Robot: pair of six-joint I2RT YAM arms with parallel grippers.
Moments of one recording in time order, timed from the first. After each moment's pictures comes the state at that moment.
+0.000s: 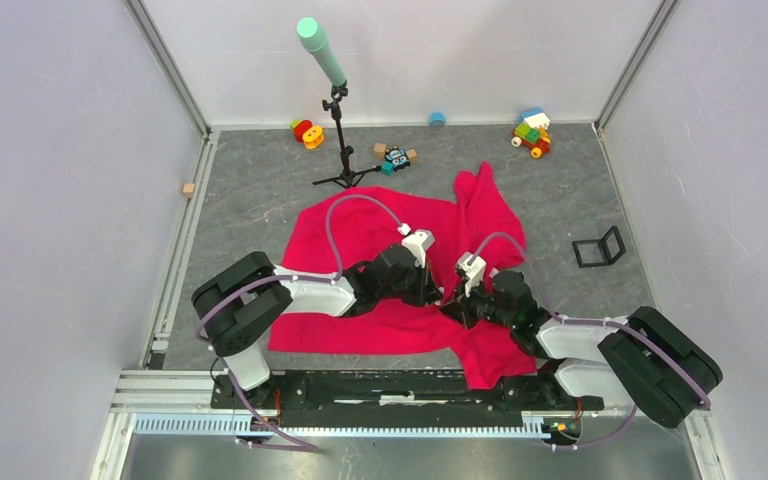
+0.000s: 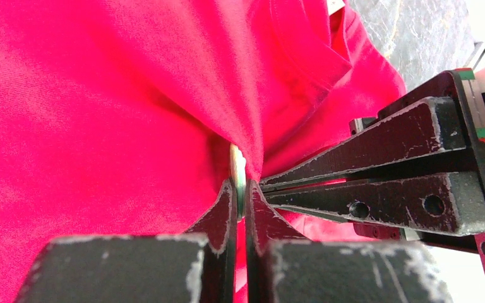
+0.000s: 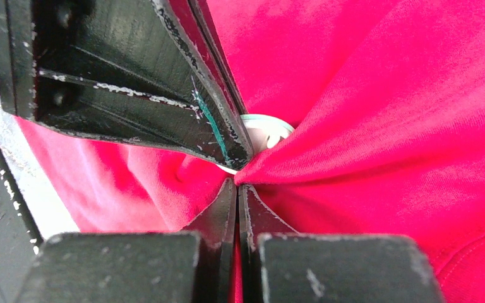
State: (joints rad) left arm -0.99 1.72 0.77 0.39 0.12 -0.68; right arm 0.64 1.24 0.11 0.64 -0.34 0.11
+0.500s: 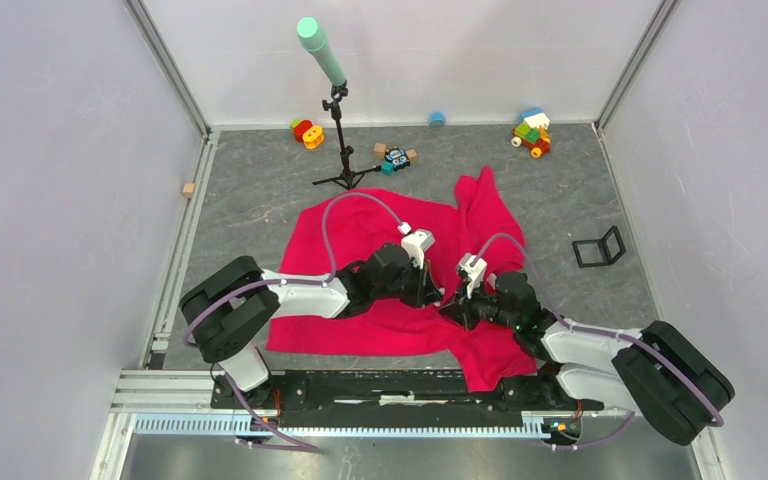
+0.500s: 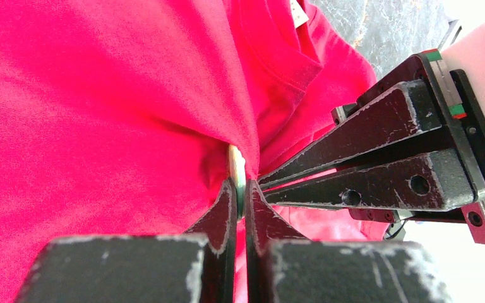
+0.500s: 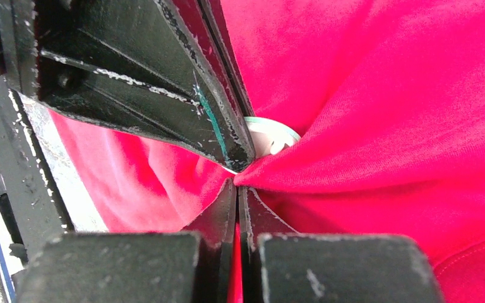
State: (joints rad) left arm -0.98 1.66 0.74 0.39 0.19 -0.62; right arm 0.64 1.15 0.11 0.58 -0.41 0.11
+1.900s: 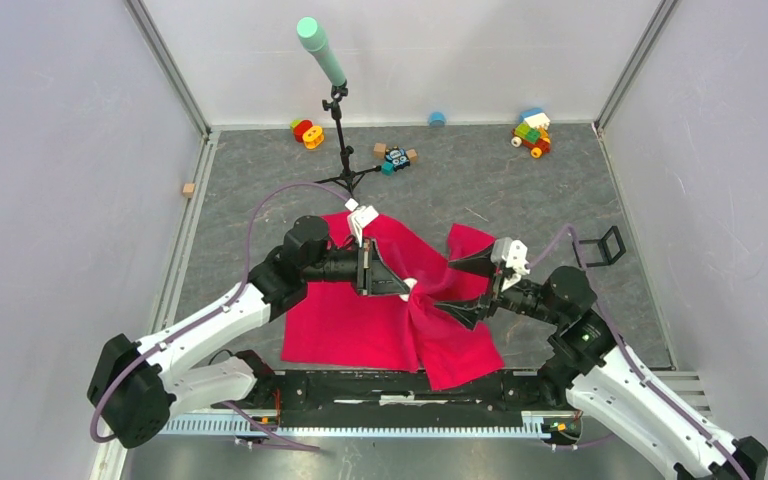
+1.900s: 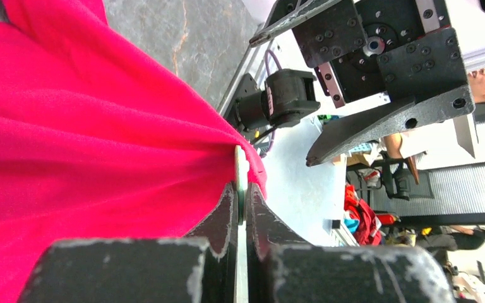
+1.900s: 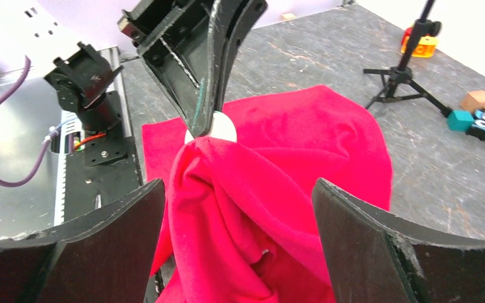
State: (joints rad) left arm -0.72 1.06 0.68 0.09 0.70 -0.74; right arm 0.65 0.50 0.40 0.12 -0.56 0.06
